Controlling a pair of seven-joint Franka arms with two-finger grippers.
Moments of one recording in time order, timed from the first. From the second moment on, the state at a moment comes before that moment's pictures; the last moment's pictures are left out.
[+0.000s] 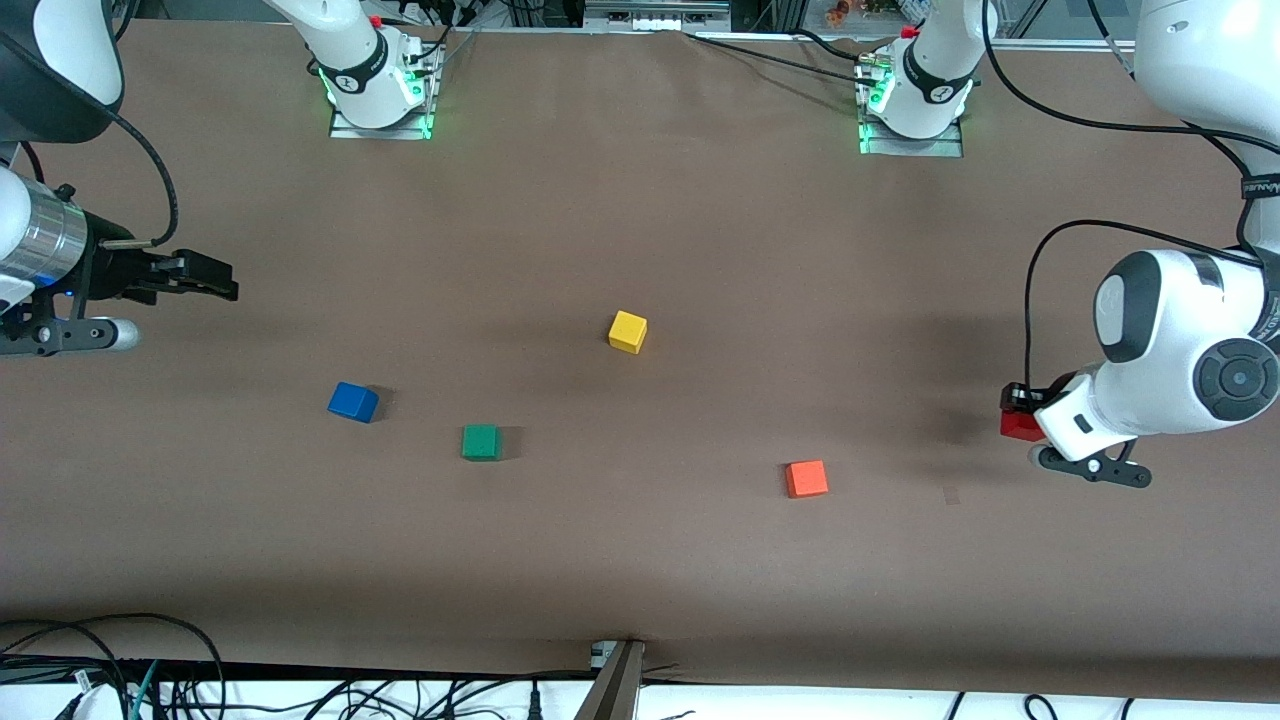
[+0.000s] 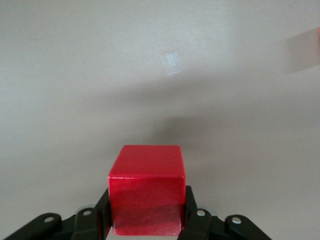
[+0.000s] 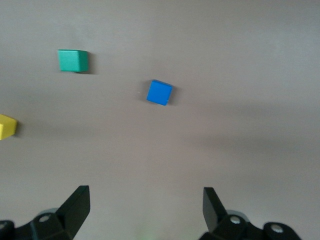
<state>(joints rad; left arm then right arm) 0.03 0.53 -0.04 -1.52 0.09 1.87 0.17 0.12 0.24 -0.08 -1.41 0.09 1.50 -0.01</state>
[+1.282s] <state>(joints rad) -0.01 0.52 -0.05 -1.40 0.09 1.74 0.54 0.12 0.49 -0.08 -1.41 0.85 1.51 -0.01</state>
